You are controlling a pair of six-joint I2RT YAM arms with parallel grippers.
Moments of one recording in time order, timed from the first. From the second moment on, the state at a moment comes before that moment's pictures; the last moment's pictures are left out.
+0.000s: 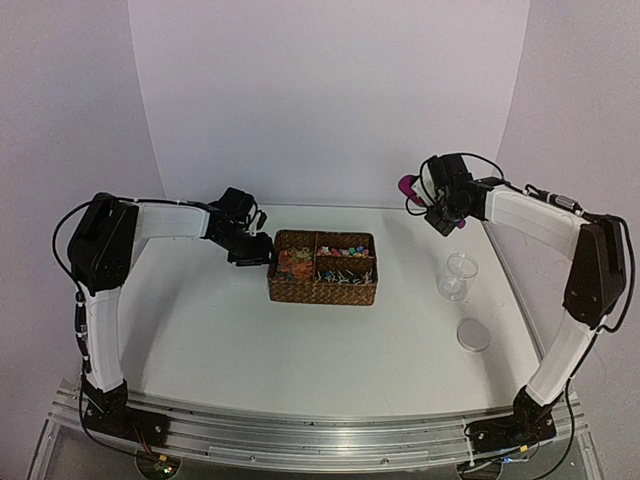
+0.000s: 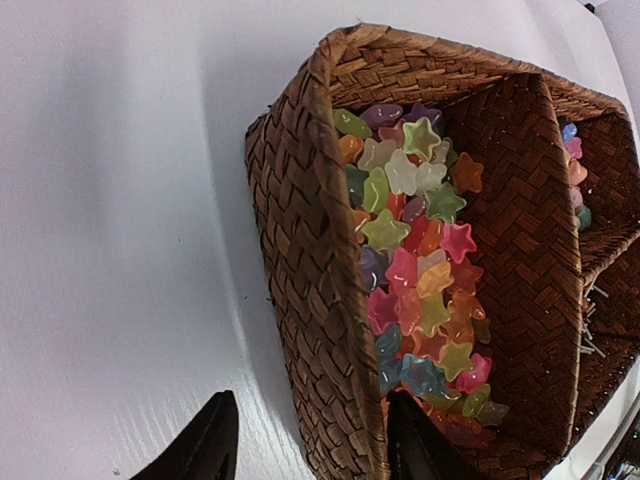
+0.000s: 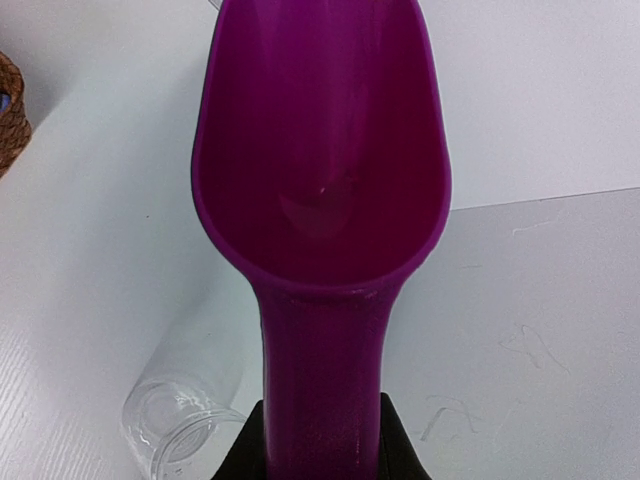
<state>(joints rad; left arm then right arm) -0.50 2.06 1.49 -0.38 0.23 -0.40 0.42 1.75 1.49 -0.54 0.54 -0.55</state>
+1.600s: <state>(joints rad) -0.68 2.06 1.63 -0.70 0.02 -0.60 0.90 2.20 1.89 -0.51 0.85 -1.40</state>
